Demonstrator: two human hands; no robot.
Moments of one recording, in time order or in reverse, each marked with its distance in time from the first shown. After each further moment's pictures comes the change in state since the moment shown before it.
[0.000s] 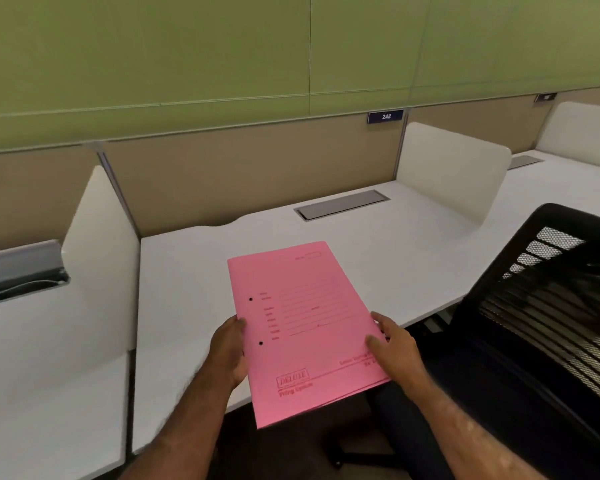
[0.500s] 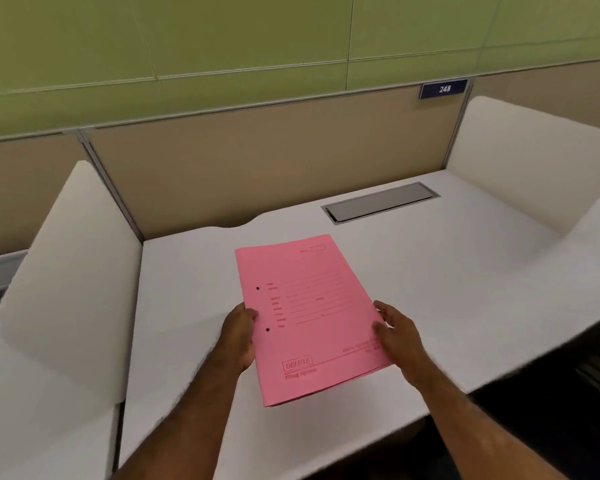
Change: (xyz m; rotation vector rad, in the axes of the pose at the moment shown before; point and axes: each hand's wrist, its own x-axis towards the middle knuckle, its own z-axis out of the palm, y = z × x) left_hand 0.200 0.078 0.022 0.065 0.025 0.002; right_hand 0.222 -0.028 0.072 0.104 -0.063 0.041
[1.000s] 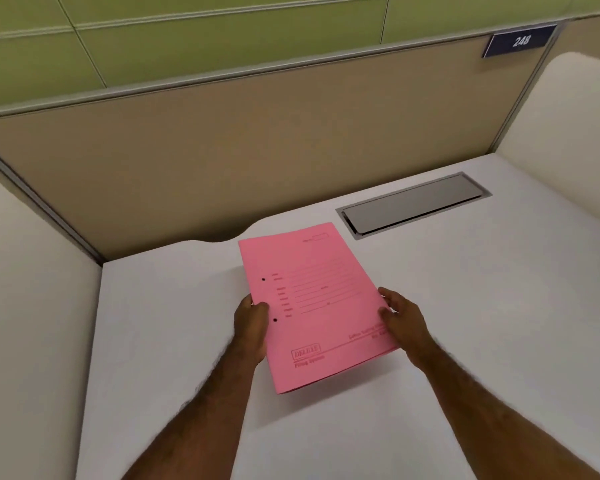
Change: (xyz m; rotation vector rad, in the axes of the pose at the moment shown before) left_hand 0.244 0.051 0.043 0.142 0.107 0.002; right_hand 0.258 -0.012 0.056 -0.109 -0.039 0.130
